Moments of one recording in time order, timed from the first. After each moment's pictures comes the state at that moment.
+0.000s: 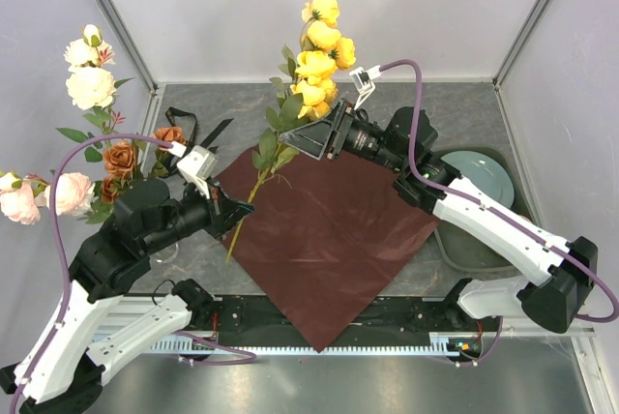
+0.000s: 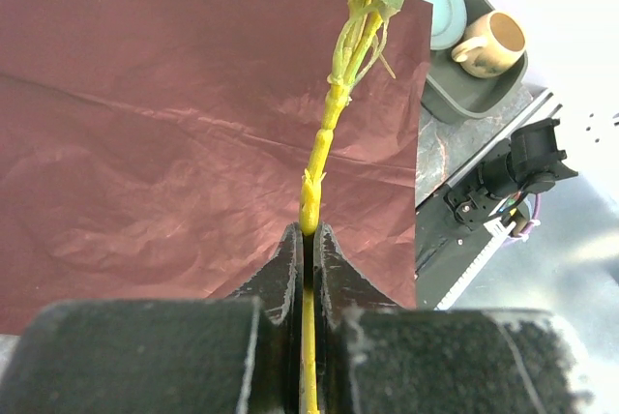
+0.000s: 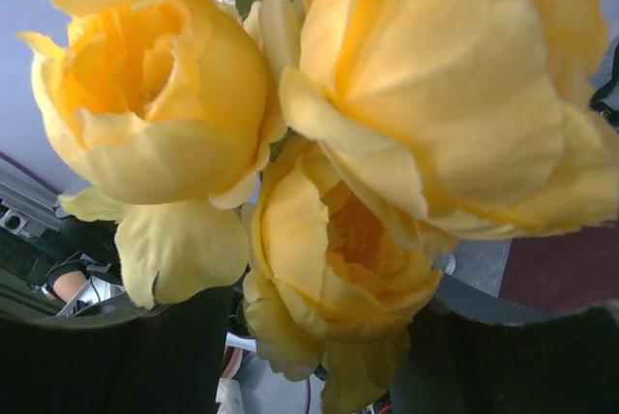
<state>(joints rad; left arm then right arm) -0.67 0.63 1.13 -0.84 0.15 -0.34 0.78 1.30 1.23 0.27 -0.39 0.90</state>
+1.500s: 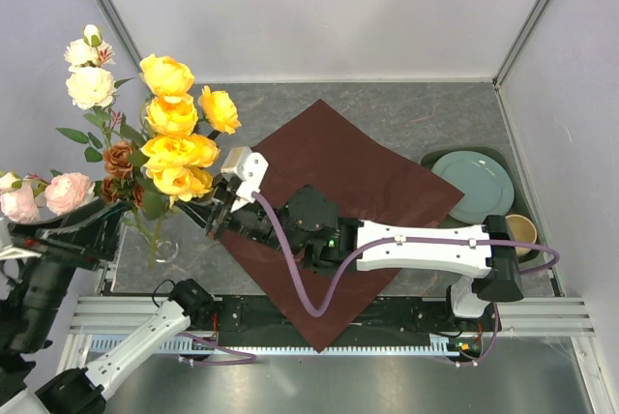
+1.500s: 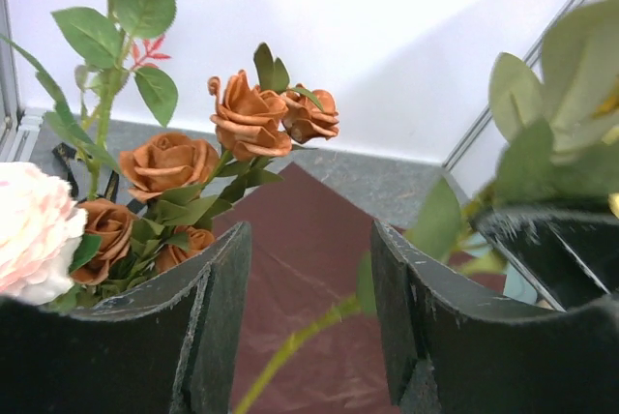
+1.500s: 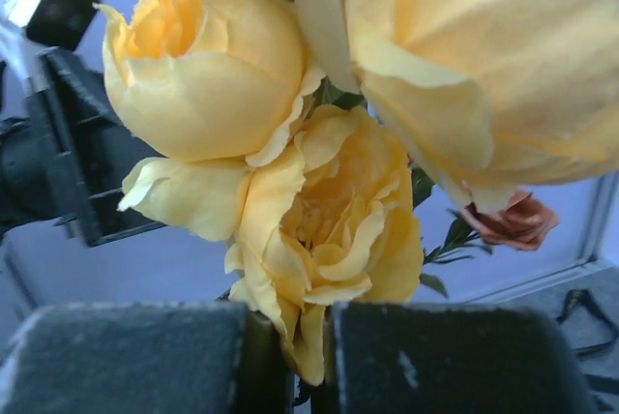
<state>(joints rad) -0.67 0.38 1.53 -1.00 -0.44 -0.31 1.45 1.66 1.59 0.50 0.17 0.06</state>
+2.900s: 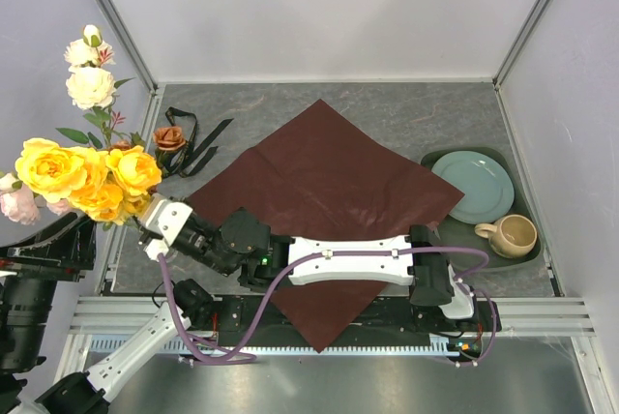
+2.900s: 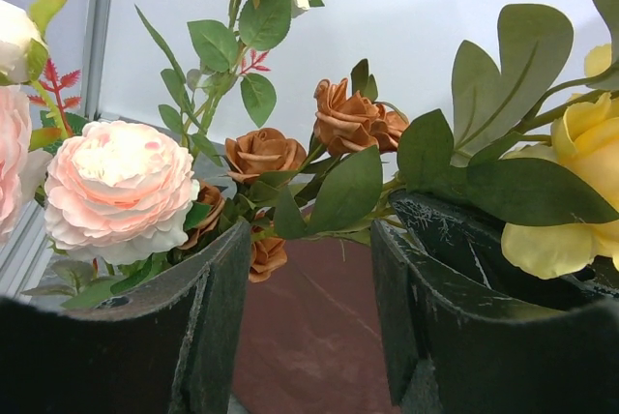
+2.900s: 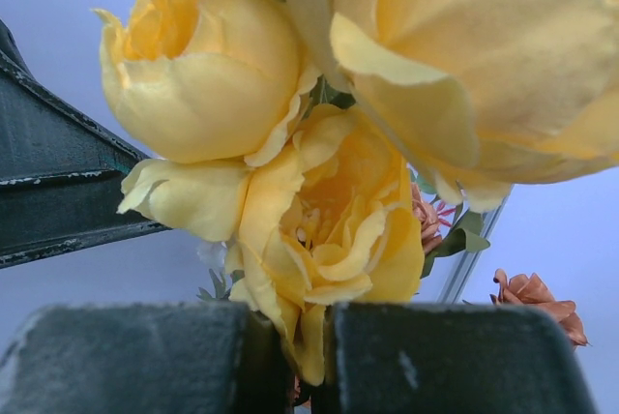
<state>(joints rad) -0.67 0.26 1.52 -1.01 -0.60 -0.30 1.53 2.06 1.99 0.62 0.32 -0.46</state>
